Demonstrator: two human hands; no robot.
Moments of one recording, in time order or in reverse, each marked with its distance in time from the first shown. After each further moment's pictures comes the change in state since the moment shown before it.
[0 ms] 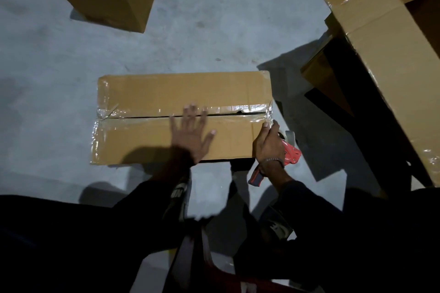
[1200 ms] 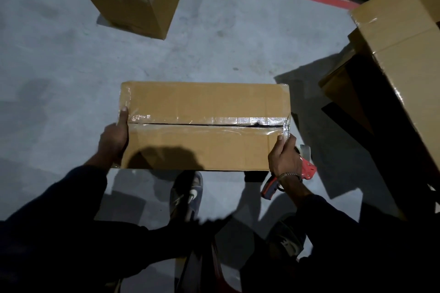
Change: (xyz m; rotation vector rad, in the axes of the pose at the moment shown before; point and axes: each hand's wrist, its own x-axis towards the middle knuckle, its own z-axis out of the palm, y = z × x) left_hand -0.008 -0.212 -0.068 -0.850 -0.103 -0.983; right_hand 0.007 0.001 0.001 -0.053 -0.026 -0.001
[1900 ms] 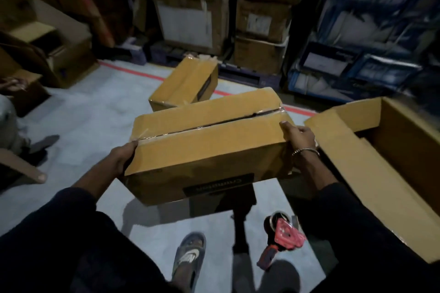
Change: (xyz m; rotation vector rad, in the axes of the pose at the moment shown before) left_hand -0.149 0.103 -0.181 -0.440 -0.130 -0.064; right_hand 0.009 -0.199 -0.265 0.752 -0.072 -0.041
